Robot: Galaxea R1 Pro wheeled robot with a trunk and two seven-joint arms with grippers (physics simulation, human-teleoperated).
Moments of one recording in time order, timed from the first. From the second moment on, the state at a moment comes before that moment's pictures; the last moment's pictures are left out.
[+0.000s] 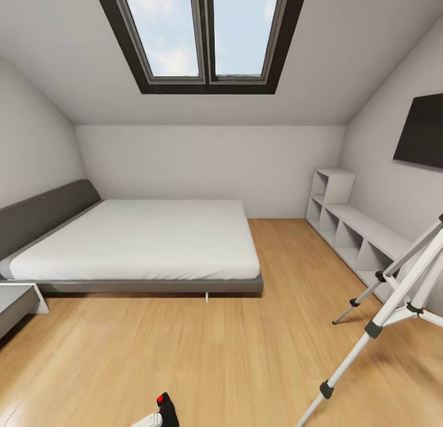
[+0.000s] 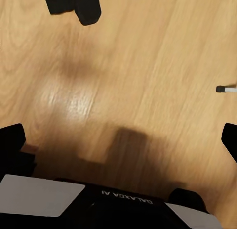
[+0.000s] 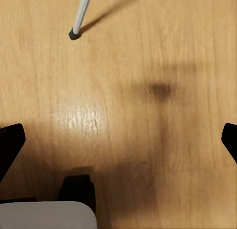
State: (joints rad) left arm 0.00 -0.08 0.03 -1.04 0.43 0.61 0.20; right arm -0.11 -0.20 -0.22 -0.53 0.09 0.23 0.23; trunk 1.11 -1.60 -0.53
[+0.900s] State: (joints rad) left arm -0.01 -0.09 0.03 -1.05 0.47 0.63 0.39; right arm -0.11 -0.27 -0.29 -0.62 0.08 0.48 0.31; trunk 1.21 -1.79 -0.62
